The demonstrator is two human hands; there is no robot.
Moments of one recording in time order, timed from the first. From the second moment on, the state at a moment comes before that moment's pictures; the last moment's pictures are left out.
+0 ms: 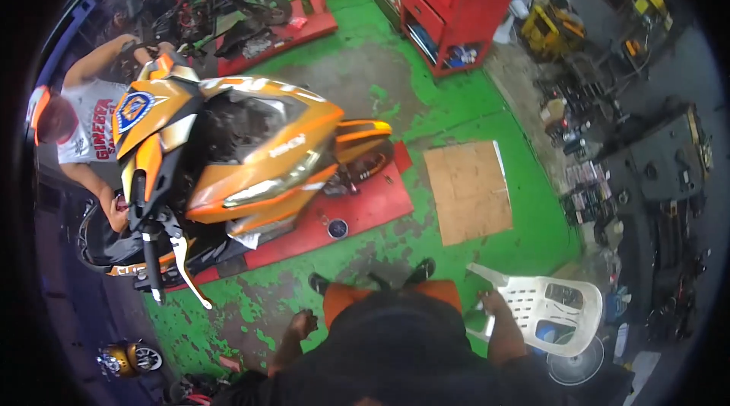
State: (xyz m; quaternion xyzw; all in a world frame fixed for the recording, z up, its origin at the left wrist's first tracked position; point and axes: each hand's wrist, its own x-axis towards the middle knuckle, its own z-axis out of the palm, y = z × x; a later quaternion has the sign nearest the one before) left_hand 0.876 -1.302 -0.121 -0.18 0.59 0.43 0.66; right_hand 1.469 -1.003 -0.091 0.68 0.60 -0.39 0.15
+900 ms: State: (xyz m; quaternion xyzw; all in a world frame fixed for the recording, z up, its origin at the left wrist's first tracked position) left_hand 0.932 -0.501 0.027 0.54 0.70 0.18 0.42; right_hand 1.376 -0.293 -0.100 0.50 0.72 -0.48 0.12
